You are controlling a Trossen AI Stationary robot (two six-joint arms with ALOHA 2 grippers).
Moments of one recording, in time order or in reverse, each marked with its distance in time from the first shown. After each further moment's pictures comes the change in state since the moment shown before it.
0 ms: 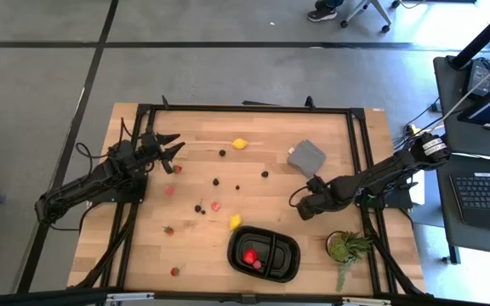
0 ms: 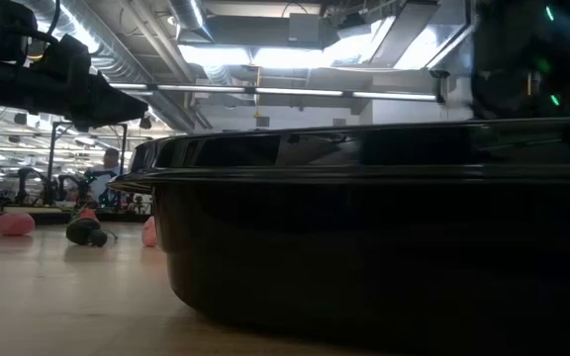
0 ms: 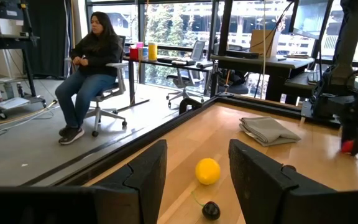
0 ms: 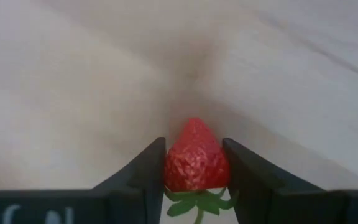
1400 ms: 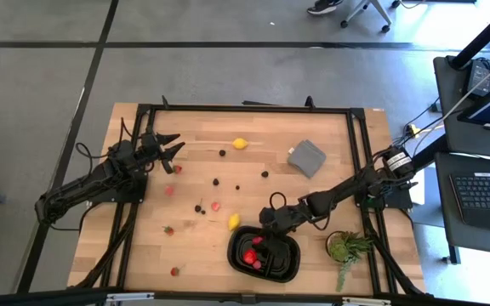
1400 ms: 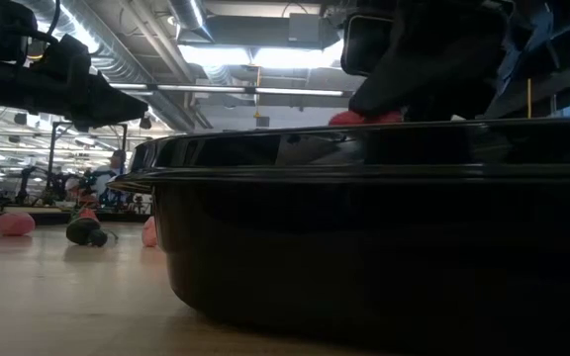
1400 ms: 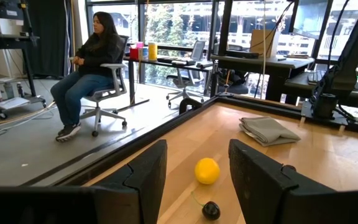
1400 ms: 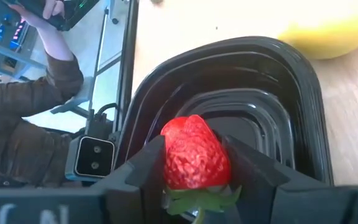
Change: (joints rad) left arm 0.000 0.000 0.000 0.000 0.000 0.000; right arm 0.045 0.373 0.193 1.051 -0.260 -0.661
